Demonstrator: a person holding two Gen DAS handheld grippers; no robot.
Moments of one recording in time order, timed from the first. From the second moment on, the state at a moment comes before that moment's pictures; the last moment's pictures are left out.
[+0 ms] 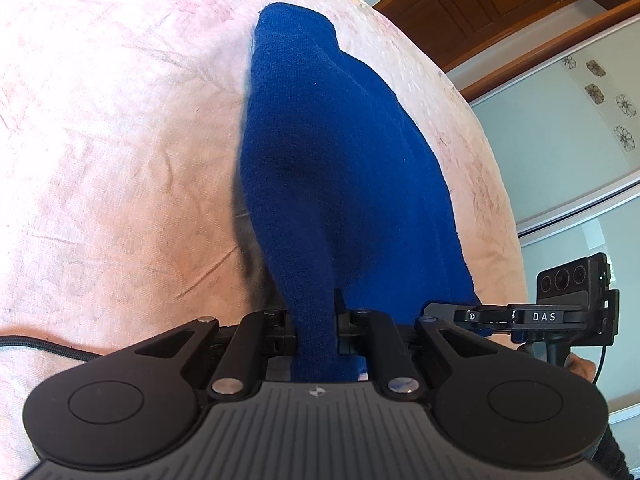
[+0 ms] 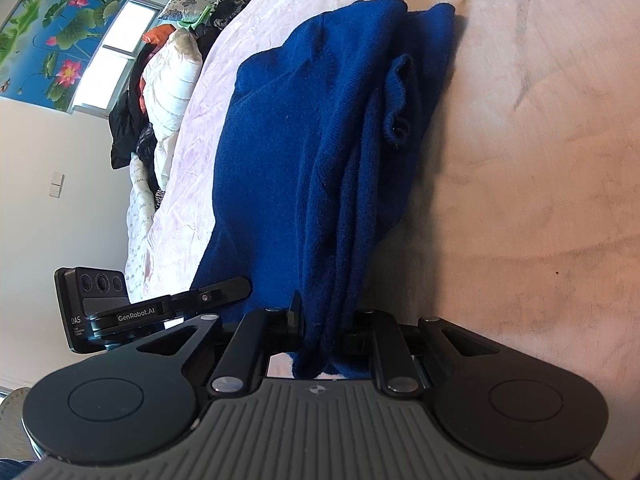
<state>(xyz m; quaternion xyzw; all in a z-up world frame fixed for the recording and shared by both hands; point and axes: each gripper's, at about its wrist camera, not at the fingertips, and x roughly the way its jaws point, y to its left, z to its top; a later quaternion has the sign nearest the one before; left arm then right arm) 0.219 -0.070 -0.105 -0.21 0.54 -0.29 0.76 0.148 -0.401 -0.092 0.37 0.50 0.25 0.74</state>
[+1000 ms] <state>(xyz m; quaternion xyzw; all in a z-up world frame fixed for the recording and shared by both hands) 0.233 -0.035 -0.070 -0.18 0.50 -0.29 0.80 0.140 -0.429 -0.072 0.38 0.46 0.24 0.77</state>
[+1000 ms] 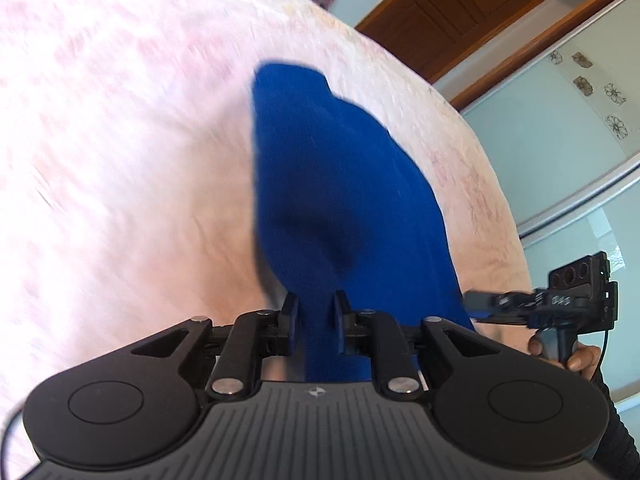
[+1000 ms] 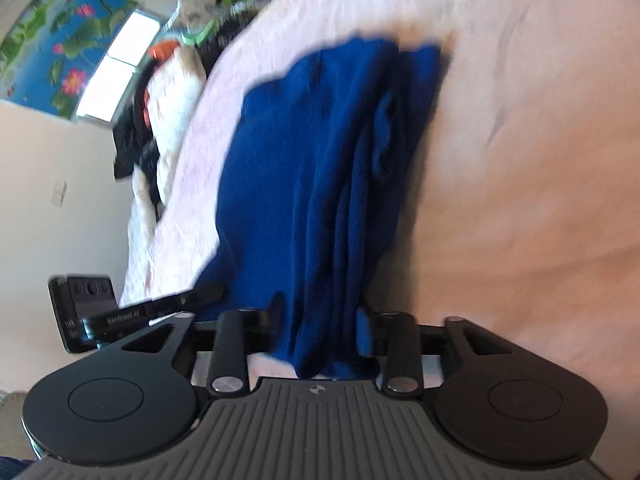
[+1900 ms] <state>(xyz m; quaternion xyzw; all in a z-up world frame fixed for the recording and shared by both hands) 0.381 -0.137 -0.077 -0.01 0.46 -0.23 0.86 0.324 -0.436 -0.092 0.36 0.42 0.20 0.81</state>
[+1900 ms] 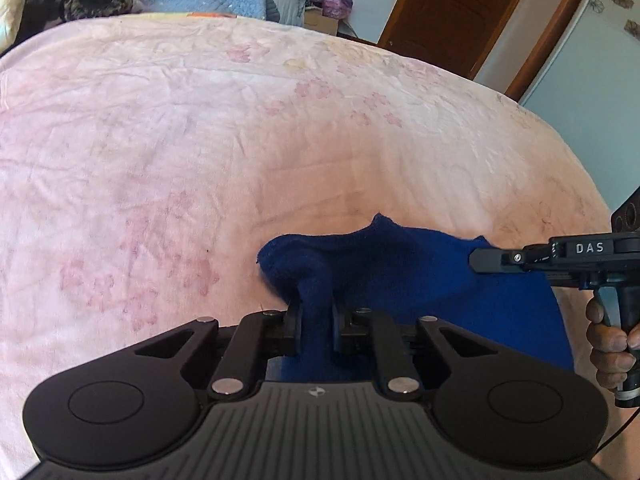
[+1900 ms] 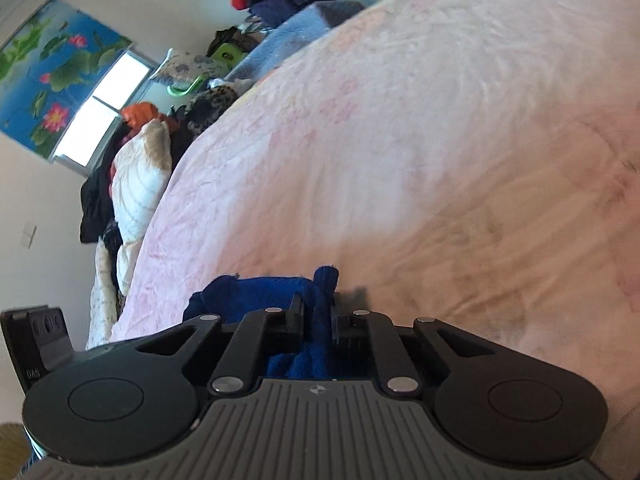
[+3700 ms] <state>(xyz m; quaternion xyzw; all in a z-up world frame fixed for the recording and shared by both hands) 0.084 -0.093 -0.111 0.07 0.34 -0.15 0.93 -0.002 -0.300 -0.095 0.08 0.33 0.00 0.94</state>
